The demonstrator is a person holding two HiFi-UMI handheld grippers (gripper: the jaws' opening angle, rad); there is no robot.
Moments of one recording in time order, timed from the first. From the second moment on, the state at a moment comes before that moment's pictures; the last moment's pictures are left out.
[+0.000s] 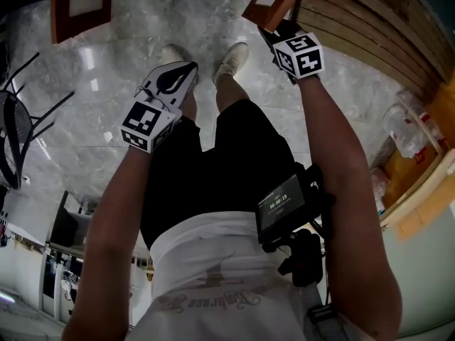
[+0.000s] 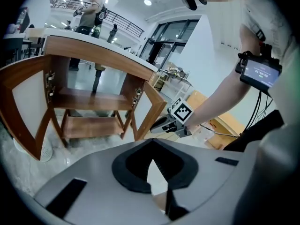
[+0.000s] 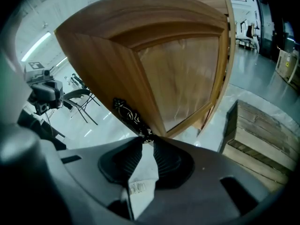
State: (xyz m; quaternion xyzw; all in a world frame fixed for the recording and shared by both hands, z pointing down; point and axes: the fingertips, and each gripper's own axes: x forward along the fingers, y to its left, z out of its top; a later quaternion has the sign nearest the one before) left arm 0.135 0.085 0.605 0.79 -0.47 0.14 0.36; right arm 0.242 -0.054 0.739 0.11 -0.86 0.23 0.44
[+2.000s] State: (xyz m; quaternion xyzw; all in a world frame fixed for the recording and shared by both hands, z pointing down) left arm 0.073 0.059 0.522 0.78 -0.48 0.18 0.36; right arm 0.334 -0.118 0.562 0.37 -0.83 0.25 0.33
